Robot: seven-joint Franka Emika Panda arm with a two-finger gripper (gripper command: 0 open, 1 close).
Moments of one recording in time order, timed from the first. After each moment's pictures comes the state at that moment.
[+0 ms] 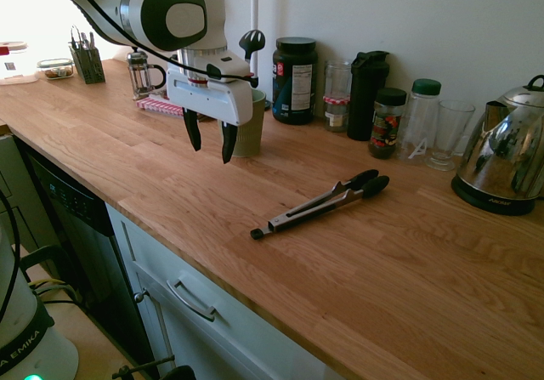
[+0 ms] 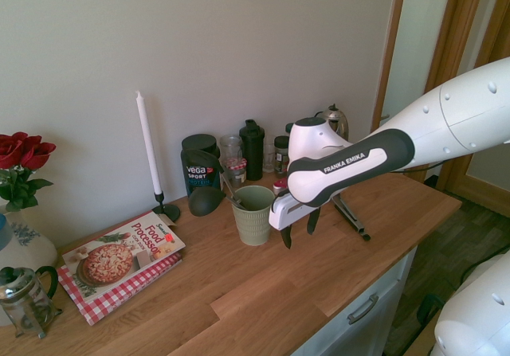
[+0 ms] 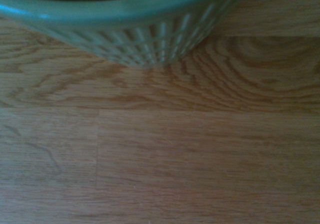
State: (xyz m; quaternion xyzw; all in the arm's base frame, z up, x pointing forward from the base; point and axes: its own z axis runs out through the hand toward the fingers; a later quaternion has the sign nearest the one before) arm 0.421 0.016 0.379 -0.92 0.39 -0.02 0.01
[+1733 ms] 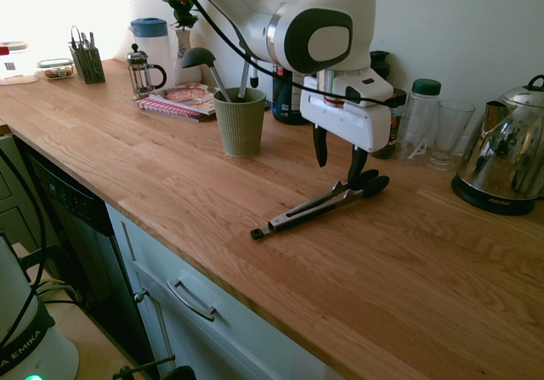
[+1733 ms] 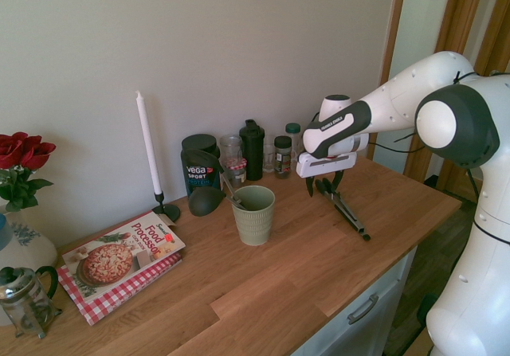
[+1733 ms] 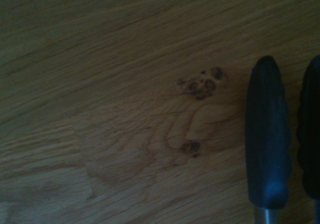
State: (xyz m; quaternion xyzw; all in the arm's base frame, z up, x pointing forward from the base) arm 0.526 -0.216 0.368 -0.83 0.55 -0.06 0.01
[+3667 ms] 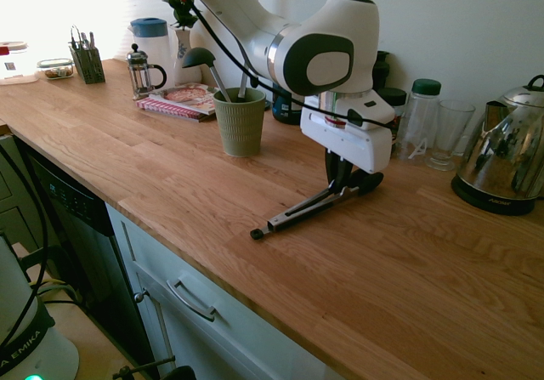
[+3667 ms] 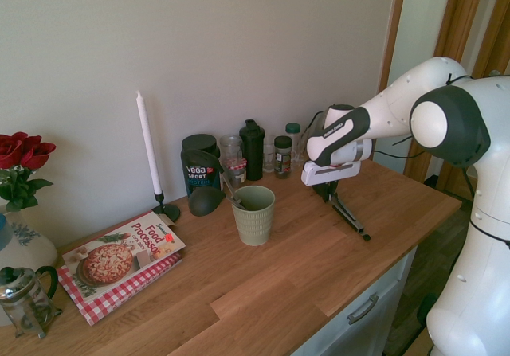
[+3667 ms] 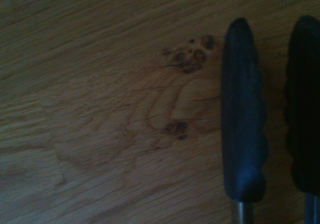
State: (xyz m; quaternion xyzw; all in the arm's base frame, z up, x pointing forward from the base) arm 0.513 -0.225 0.344 -0.84 0.54 -0.05 0.01
